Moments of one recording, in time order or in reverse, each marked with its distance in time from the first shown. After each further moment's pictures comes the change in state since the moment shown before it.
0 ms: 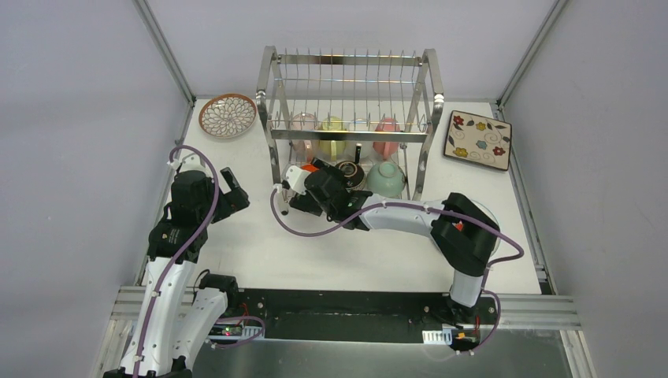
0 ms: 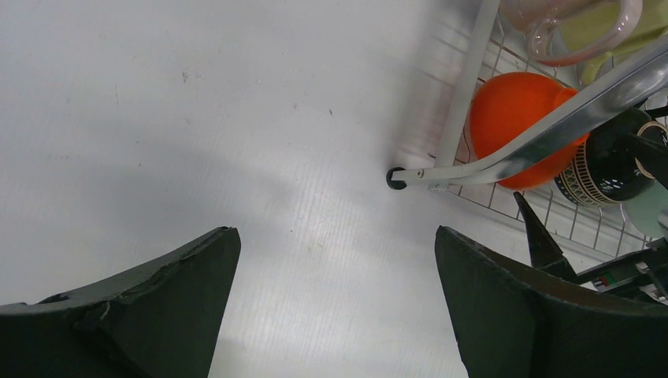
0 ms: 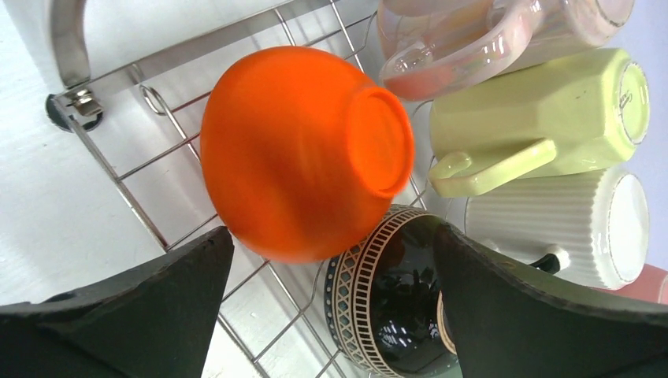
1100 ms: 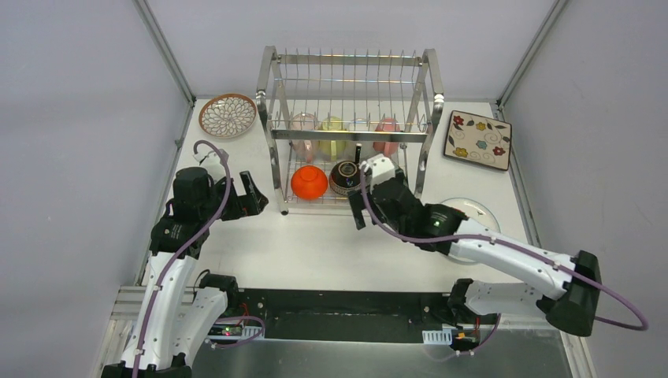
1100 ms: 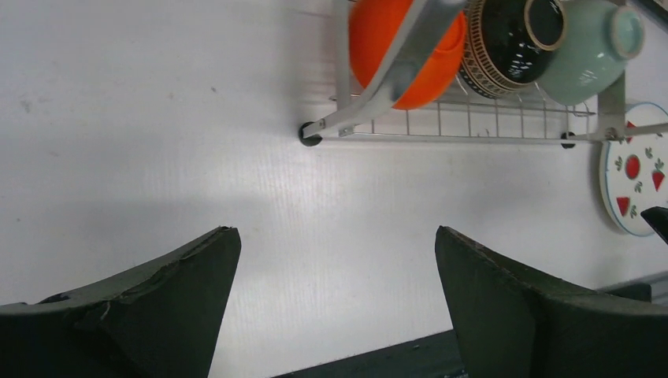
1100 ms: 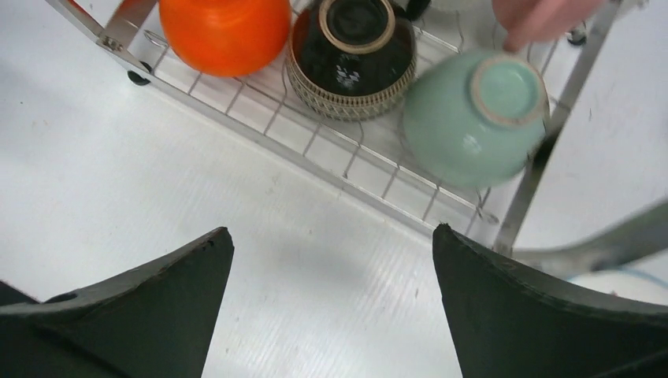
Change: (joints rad) left arm 0.000 0.026 -0.007 0.039 0.317 0.114; right arm -0.003 -0.682 -0.260 -0.462 0.050 0.694
